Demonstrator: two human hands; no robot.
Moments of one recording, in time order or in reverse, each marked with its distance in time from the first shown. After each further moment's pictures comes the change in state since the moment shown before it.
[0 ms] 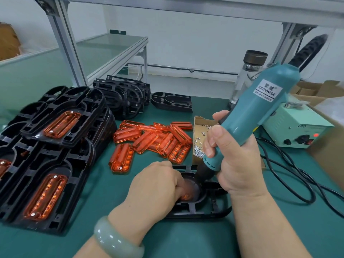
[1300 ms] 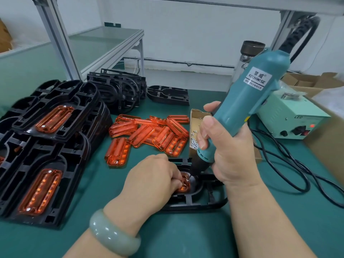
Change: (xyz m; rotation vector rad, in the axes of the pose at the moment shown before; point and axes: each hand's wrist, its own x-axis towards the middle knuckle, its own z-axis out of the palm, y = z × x) left_hand 0.000 -0.004 0.004 -0.024 0.047 0.022; right_hand 0.000 -0.001 0.003 -0.055 -0.013 0.007
